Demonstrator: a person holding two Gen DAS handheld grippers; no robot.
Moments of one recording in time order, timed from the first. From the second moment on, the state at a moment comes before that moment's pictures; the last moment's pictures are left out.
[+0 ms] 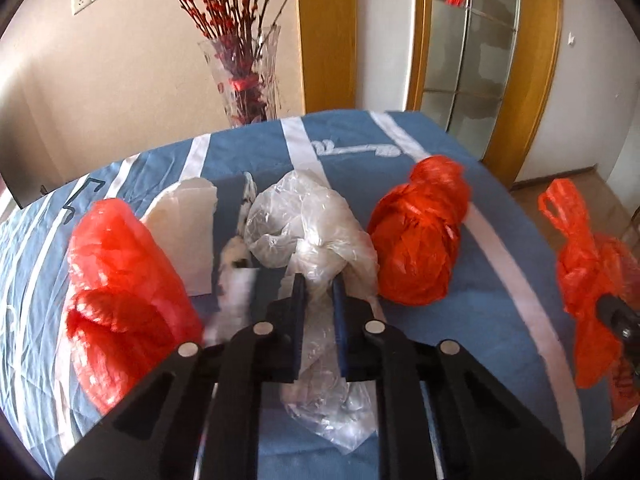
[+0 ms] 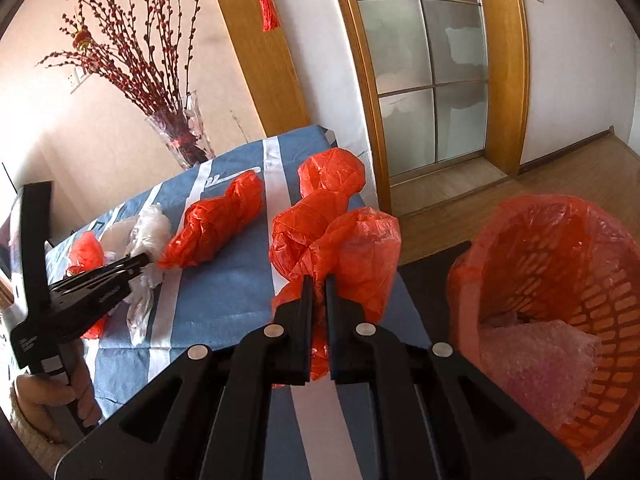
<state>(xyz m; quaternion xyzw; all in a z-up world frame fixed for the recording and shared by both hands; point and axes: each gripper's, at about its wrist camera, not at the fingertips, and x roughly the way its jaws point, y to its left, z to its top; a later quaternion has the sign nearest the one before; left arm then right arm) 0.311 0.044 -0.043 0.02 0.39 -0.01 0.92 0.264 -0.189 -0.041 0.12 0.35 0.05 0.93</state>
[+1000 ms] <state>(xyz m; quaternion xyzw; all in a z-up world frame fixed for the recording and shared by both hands) 0.239 -0.001 0.049 -0.03 0.32 -0.11 0.94 0.204 -0.244 0.005 0.14 0.29 0.03 0.95</state>
